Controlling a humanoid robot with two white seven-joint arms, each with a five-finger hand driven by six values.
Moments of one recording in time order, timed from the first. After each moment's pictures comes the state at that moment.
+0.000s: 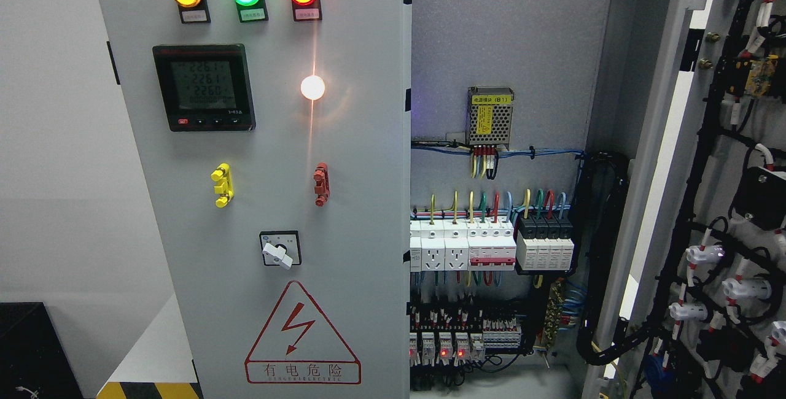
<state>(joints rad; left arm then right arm) -0.04 0.74 -0.91 -1.69 1.02 -0.17 -0.19 0.08 0.12 0.07 -0.07 0.00 -0.01 -0.04</state>
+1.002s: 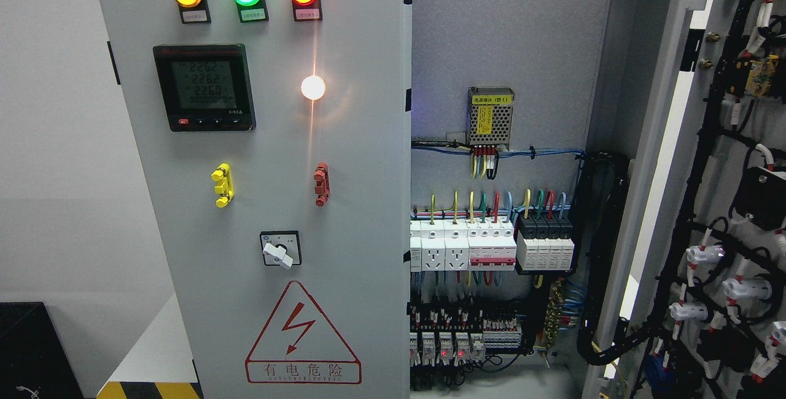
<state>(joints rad) 0.08 0.45 -0.82 -0.71 0.98 -0.19 -0.20 0.08 0.12 0.07 -0.07 0.00 -0.01 -0.04</state>
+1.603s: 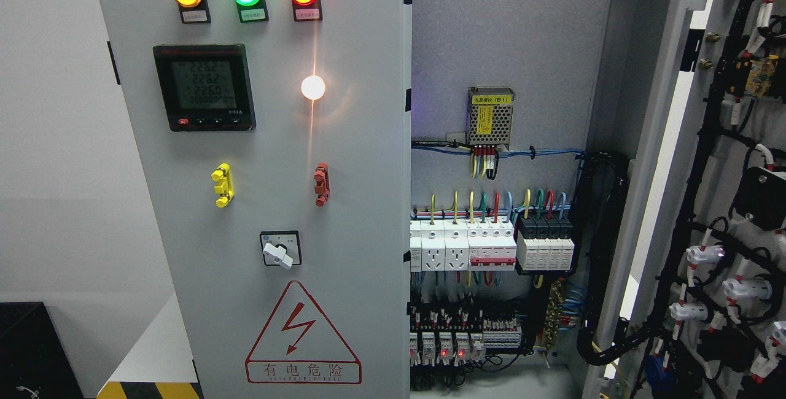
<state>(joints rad) 0.01 0.20 -0.71 -0.17 0.71 -0.18 -0.26 0.08 0.12 0.07 -0.07 0.00 -0.01 -0.04</state>
